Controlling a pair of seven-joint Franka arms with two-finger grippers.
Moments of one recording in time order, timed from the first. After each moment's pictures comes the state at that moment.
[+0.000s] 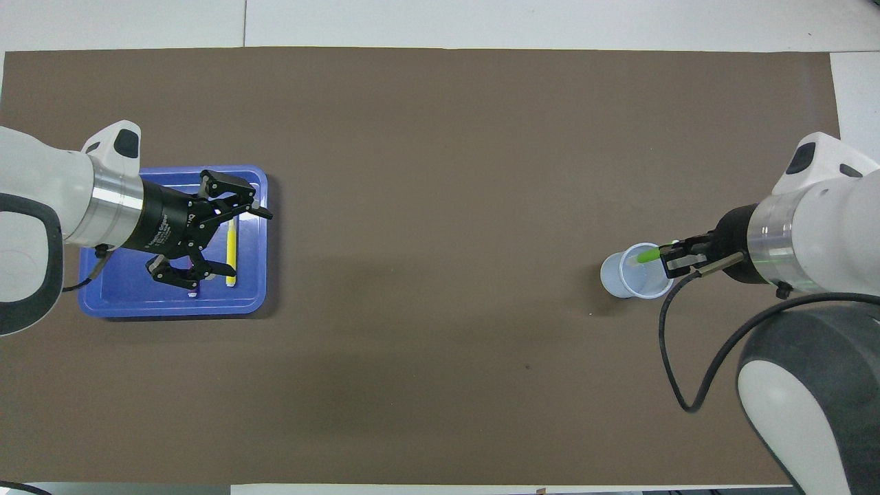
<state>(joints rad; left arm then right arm) -0.10 -0.03 0.02 -1.96 -0.41 1.83 -0.55 0.04 -0.20 0.09 -1.98 0.08 1.88 -0.13</state>
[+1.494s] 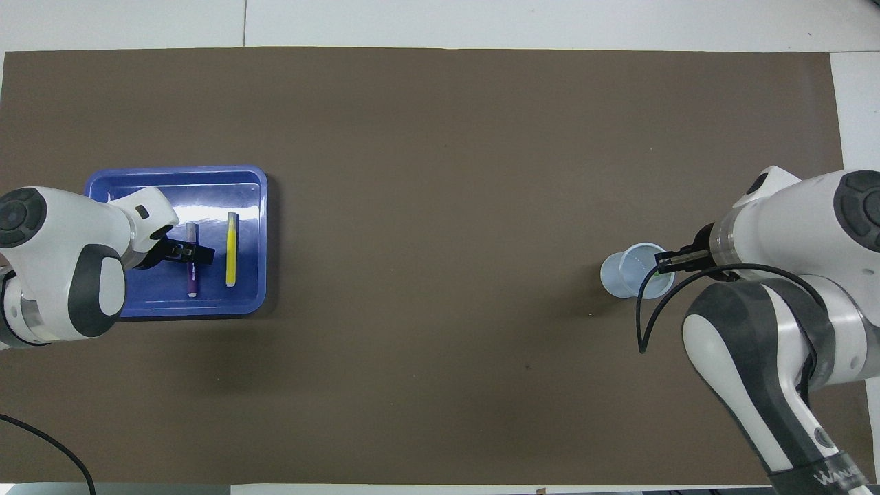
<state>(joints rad) -0.02 0.14 0.01 -2.24 -0.03 2.40 0.23 0.02 -0.11 0.09 -2.16 -0.02 2.03 -0.03</state>
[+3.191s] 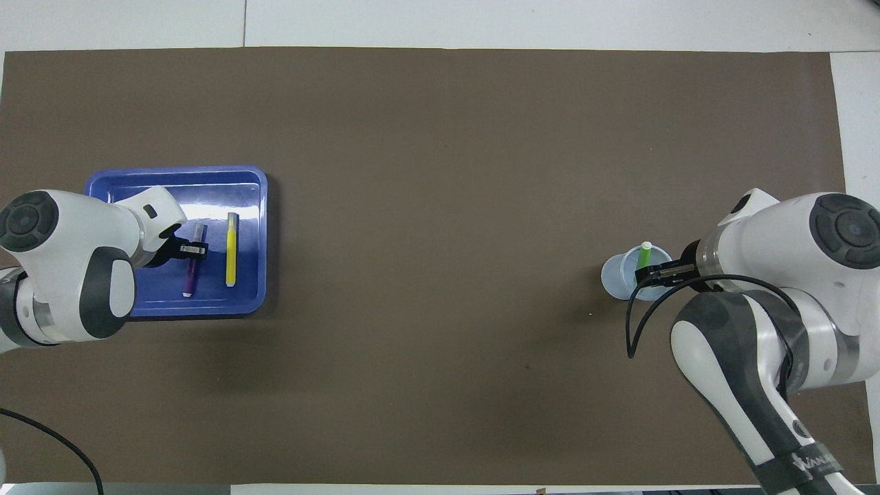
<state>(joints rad) -0.03 0.15 0.00 -2.23 -0.03 2.39 0.19 0.01 -0.11 0.09 -2.23 0.03 2.09 -0.02</state>
